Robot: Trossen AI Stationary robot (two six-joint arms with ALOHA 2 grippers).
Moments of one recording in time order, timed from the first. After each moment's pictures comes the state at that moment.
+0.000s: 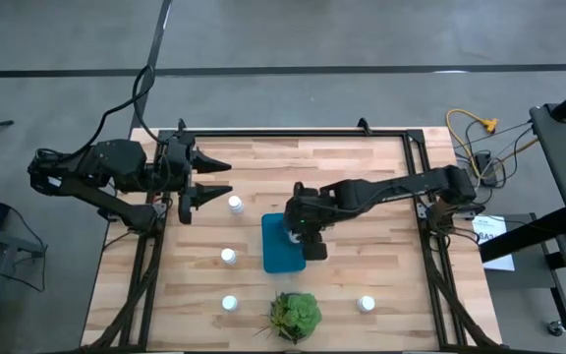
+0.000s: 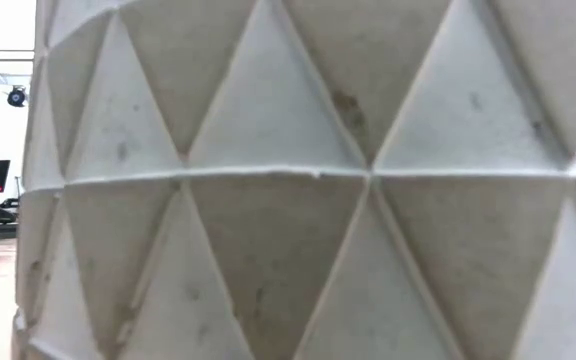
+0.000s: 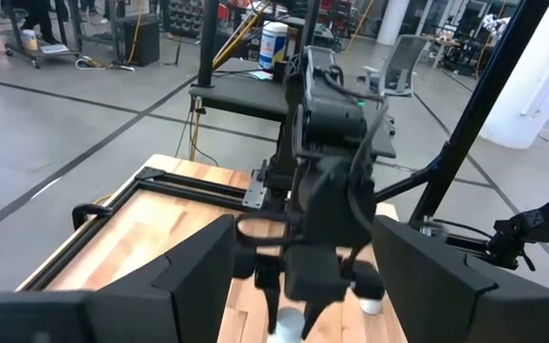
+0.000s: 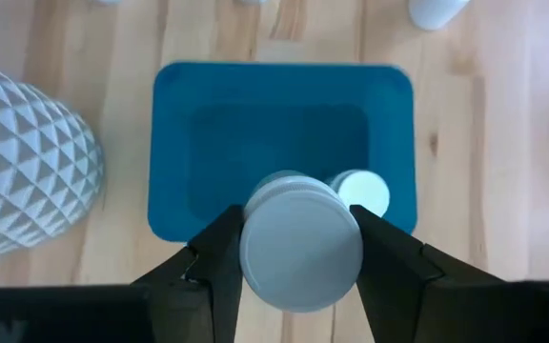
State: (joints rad) left arm -0.23 1.01 1.46 -0.58 -0.33 -0.26; right arm 0.14 1.84 1.68 -0.95 0.02 0.07
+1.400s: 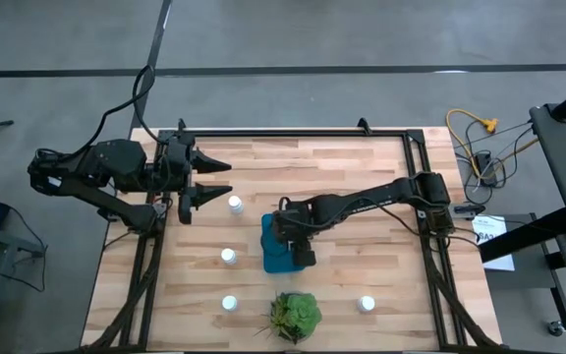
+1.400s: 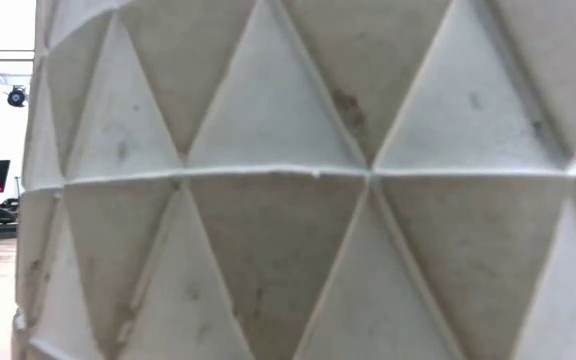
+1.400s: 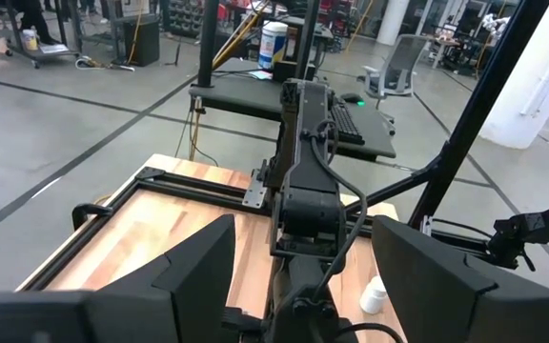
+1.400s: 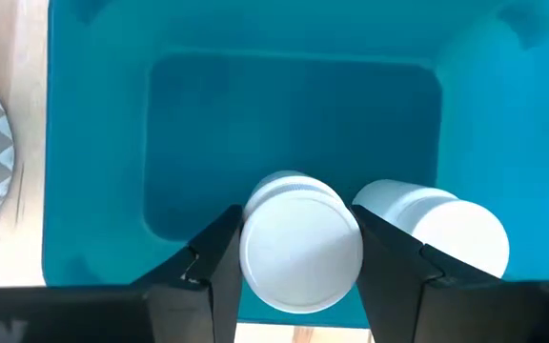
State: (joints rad) left arm -0.23 1.01 1.45 -0.58 -0.33 -0.26; right arm 0.12 2.03 1.60 -0.80 -0.03 0.03
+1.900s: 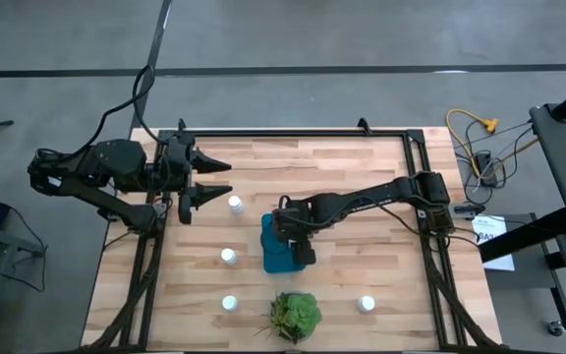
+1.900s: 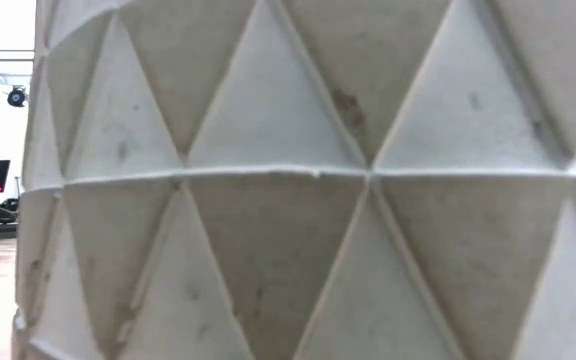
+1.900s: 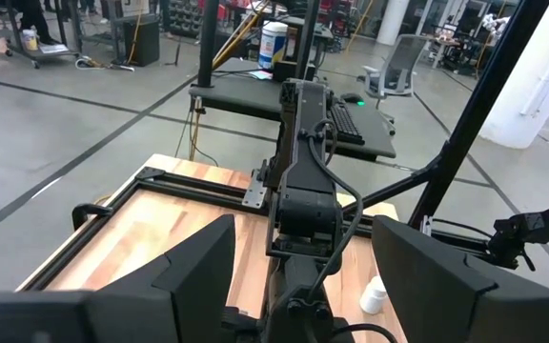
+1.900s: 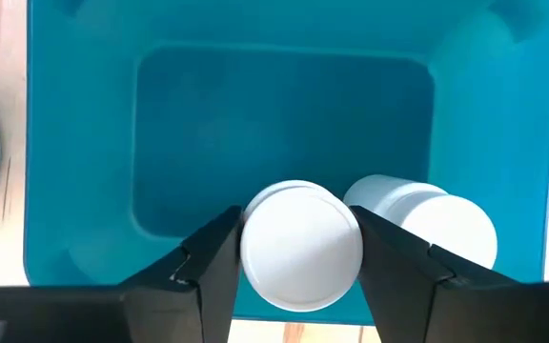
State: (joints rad) left arm -0.23 1.01 1.45 -0.58 -0.33 -0.25; right arm 0.11 2.03 1.60 -0.80 -0.03 0.02
